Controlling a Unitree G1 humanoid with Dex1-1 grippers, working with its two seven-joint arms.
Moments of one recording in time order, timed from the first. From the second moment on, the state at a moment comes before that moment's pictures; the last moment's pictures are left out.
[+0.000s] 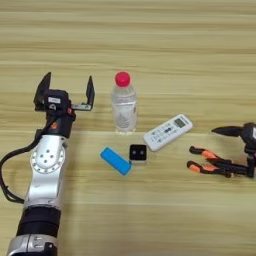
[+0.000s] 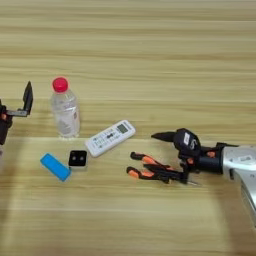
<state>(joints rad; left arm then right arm) -0.16 0.13 0.11 0.25 -0.03 -0.43 -0.10 -0.08 -0.69 0.03 0.01 0.31 0.02 1.14</state>
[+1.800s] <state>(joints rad) -0.18 0.18 0.14 0.32 -0.12 -0.43 -0.21 -0.46 -0.27 -0.22 0.78 0.07 -0.67 0.11</state>
